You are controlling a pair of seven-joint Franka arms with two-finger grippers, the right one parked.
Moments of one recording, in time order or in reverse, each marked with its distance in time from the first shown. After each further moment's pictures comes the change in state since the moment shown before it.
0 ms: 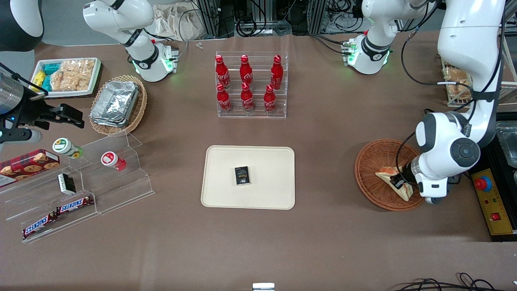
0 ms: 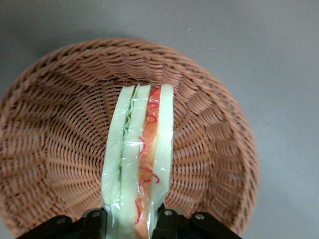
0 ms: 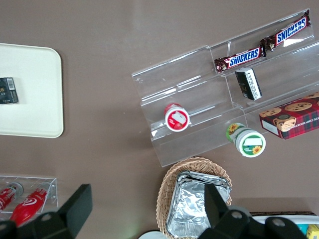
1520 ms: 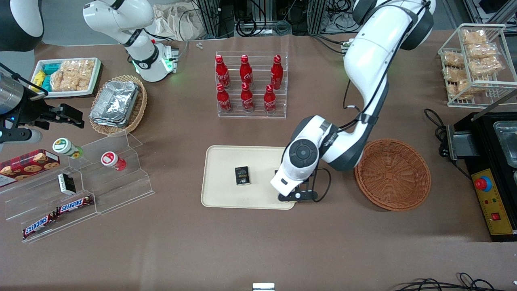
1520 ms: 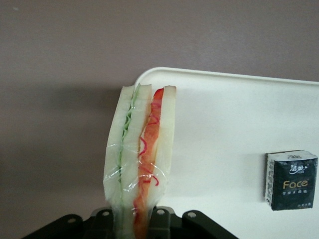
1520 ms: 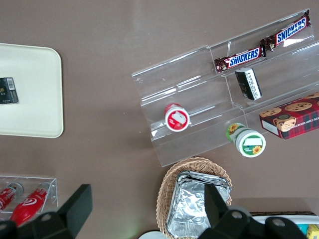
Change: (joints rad) arm -0.489 0.409 -0.131 0.626 0.057 -0.217 0.127
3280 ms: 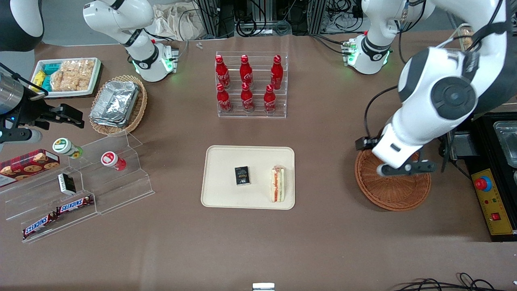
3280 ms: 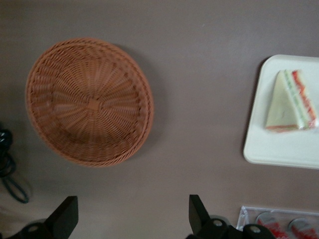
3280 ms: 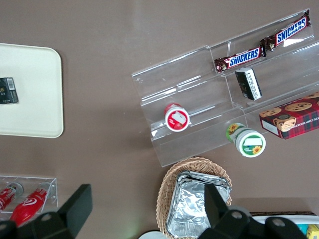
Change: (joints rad) arm 0.265 -0.635 0.102 -0.346 -0.066 -0.350 0.365
